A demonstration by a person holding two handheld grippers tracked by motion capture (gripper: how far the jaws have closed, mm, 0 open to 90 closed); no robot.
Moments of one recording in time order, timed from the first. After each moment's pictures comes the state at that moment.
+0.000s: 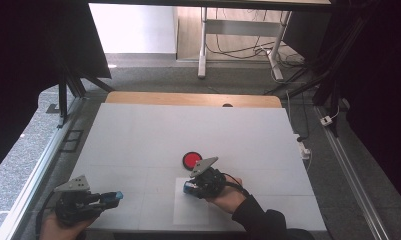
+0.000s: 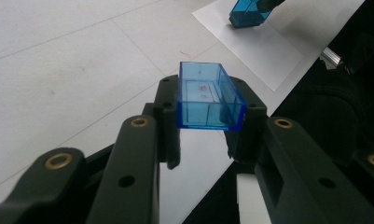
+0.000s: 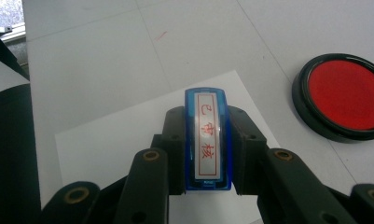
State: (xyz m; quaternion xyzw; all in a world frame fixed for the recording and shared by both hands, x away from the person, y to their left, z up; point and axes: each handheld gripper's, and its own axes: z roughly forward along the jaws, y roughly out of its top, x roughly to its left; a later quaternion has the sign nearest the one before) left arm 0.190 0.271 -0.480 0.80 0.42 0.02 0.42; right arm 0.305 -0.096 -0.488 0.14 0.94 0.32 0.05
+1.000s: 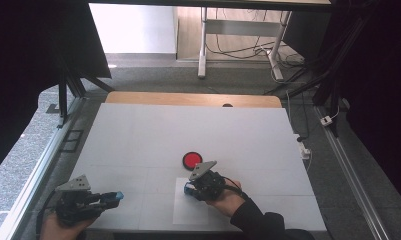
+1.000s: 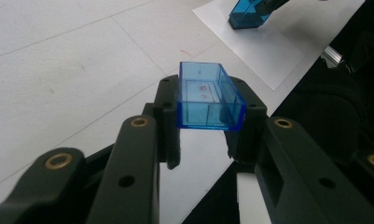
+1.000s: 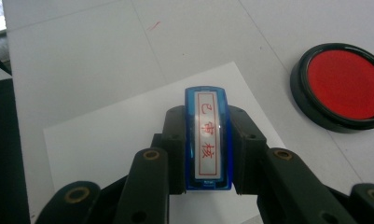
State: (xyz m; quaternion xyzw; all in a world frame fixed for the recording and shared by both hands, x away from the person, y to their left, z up) left arm 0.191 0.270 -0.480 0.80 0.42 0.02 0.42; right arm 0.298 -0.095 -0.494 0.14 0.94 0.31 0.08
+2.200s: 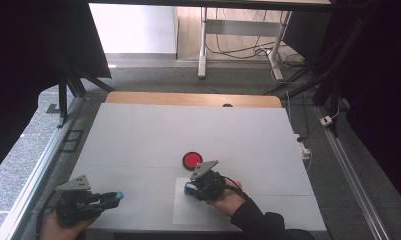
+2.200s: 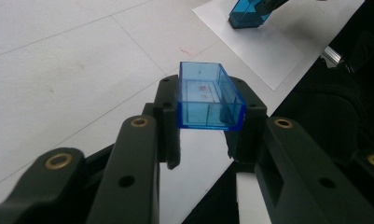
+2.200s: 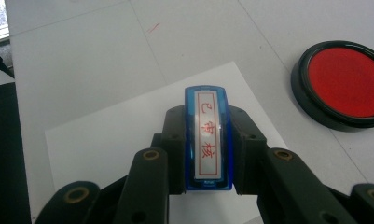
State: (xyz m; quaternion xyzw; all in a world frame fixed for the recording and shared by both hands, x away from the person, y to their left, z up) left arm 0.191 0.270 -0.480 0.80 0.42 0.02 0.42; right arm 0.300 -0.097 -0.496 0.15 0.93 0.31 0.07
